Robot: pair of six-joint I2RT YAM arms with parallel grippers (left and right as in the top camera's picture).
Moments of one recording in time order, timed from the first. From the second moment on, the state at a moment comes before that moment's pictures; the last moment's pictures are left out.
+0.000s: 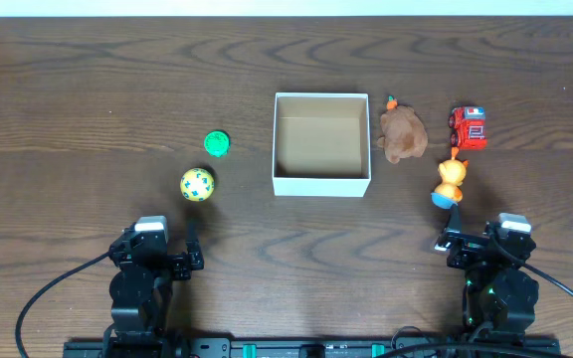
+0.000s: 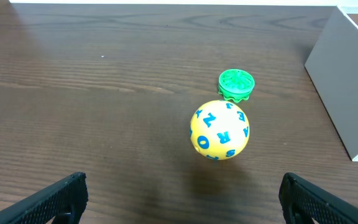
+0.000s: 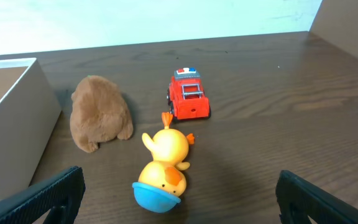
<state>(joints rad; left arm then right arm) -0.05 0.04 0.14 -0.50 -0.09 -0.03 -0.06 0.04 0.11 -0.33 0.11 0.09</state>
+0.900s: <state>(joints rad) -0.05 0.26 0.41 -0.55 0.02 -0.13 -0.06 0.24 0.28 -0.22 -0.30 0.36</state>
